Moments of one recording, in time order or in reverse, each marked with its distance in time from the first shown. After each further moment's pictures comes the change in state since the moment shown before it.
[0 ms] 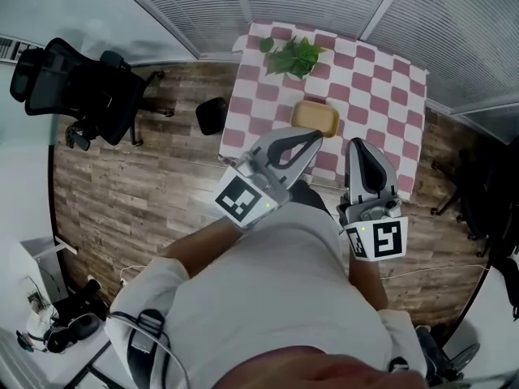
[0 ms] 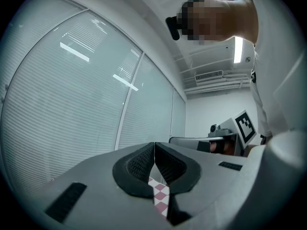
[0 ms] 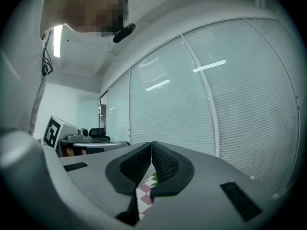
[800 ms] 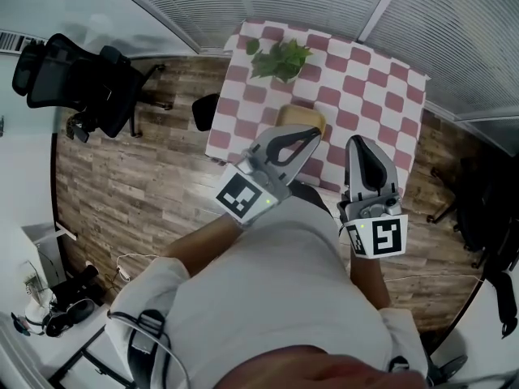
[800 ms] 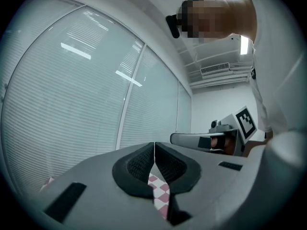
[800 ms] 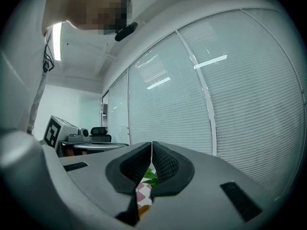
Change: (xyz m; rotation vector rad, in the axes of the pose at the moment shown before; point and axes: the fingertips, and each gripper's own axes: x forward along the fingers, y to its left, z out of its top) left arm 0.077 0.008 -0.027 0.013 0.047 0.066; right arm 0.010 -0.082 -0.010 0.015 0.024 0.051
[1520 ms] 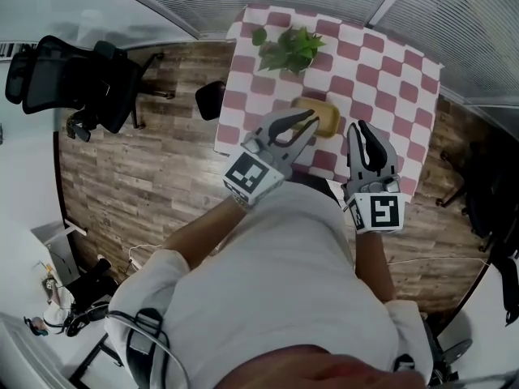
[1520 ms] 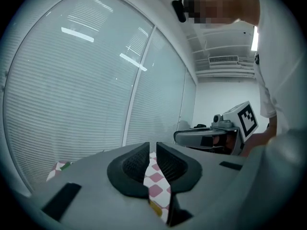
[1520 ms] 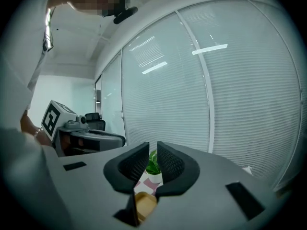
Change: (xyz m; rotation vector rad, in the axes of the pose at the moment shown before) left arm -0.002 0.072 -0.073 -0.044 0.187 -0.001; right arm 0.053 -0.012 -0.082 -0.012 0.179 -0.066
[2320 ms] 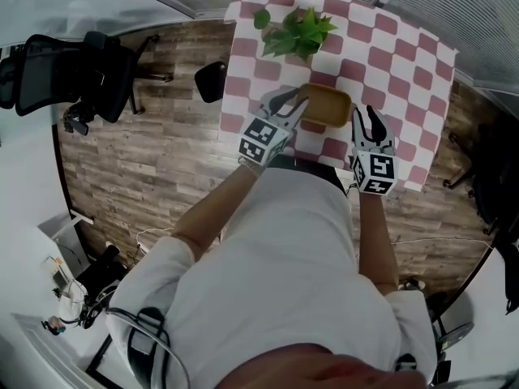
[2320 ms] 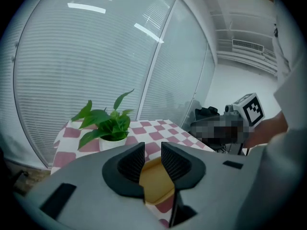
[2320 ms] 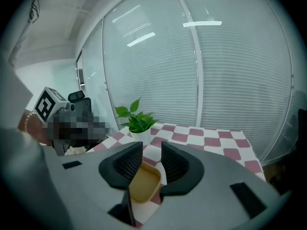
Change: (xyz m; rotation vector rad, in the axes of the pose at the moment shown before) left arm 0.012 0.090 -0.174 -0.134 0.323 0.105; right arm 0.046 -0.043 -0.171 0.083 0.318 -0.137
